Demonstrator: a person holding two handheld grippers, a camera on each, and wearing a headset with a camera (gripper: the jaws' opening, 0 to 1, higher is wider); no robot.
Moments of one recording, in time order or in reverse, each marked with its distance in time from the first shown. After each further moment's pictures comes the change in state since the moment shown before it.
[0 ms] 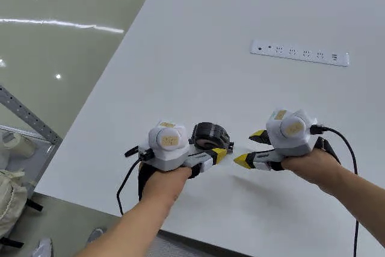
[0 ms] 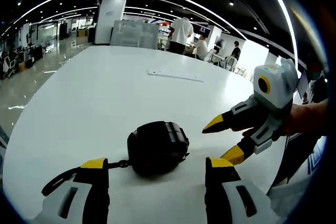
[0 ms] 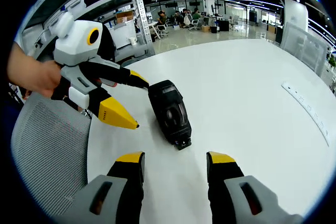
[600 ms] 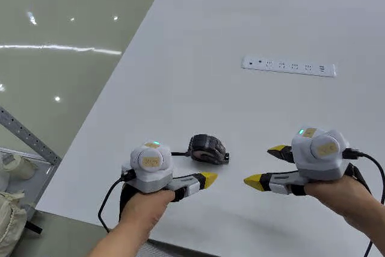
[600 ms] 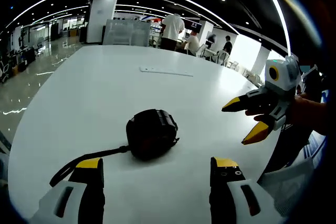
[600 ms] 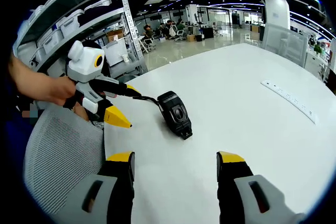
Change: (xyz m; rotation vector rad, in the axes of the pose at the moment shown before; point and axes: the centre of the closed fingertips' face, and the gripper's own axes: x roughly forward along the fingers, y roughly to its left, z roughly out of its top) left arm -0.040 -0.006 -0.010 0.039 0.033 -0.057; right arm -0.074 0.019 -0.003 0.100 -0.099 -0.074
